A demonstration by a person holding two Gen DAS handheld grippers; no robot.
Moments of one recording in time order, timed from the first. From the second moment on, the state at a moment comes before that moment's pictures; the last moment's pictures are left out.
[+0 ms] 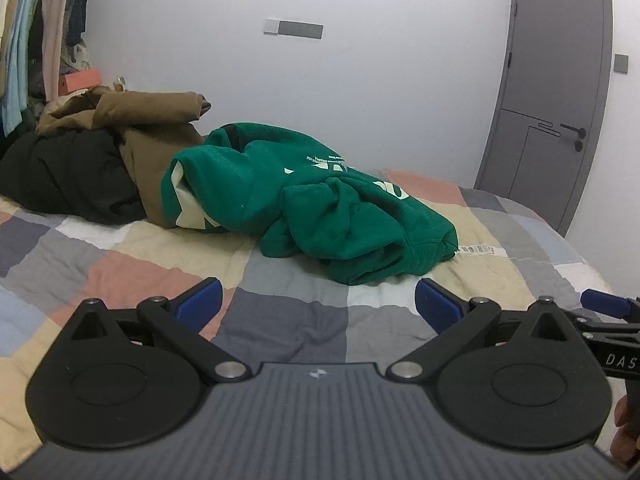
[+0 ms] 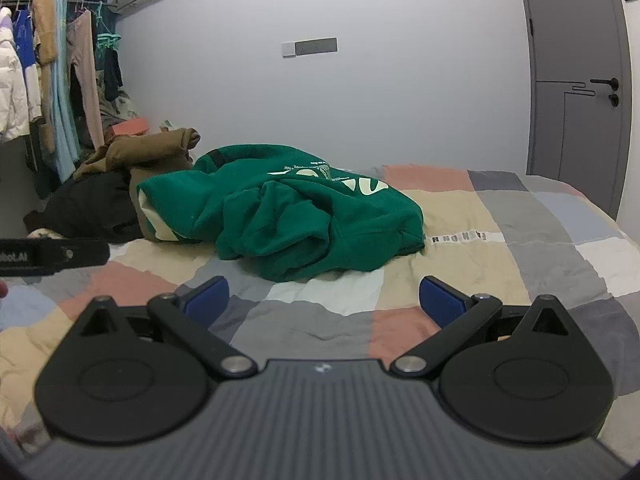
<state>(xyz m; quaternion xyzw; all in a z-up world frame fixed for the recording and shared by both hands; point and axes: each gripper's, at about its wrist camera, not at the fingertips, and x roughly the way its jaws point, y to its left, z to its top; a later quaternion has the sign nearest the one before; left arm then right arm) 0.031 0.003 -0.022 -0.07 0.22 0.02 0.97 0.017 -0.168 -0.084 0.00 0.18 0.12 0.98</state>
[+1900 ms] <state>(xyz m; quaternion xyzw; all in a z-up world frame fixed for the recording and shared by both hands) 0.038 -0.006 -0.036 -0.05 0.22 0.02 0.97 0.025 -0.162 -0.104 -0.02 0.21 0.11 0.97</state>
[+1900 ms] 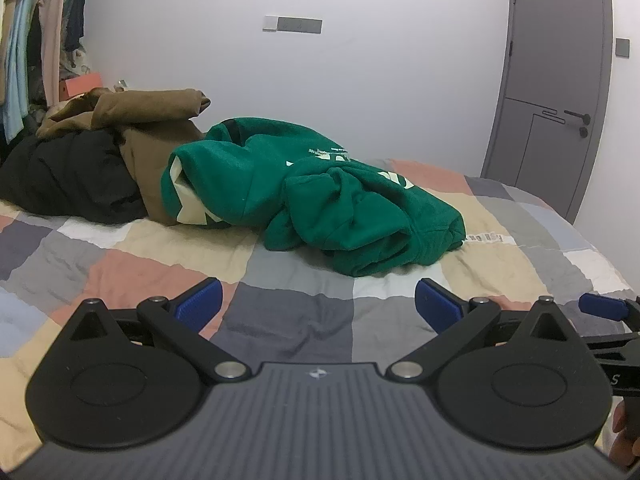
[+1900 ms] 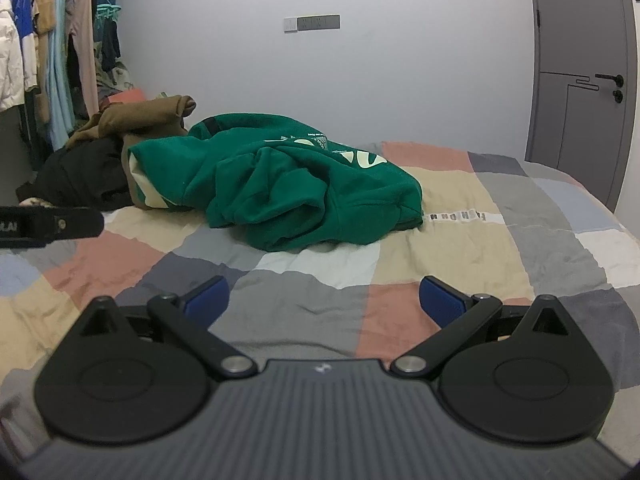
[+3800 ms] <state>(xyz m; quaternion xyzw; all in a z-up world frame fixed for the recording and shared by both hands) 0.232 0.160 -0.133 -0.22 0.26 0.00 0.94 0.285 -0.007 -0.172 -0.02 0.22 0.07 0.97</state>
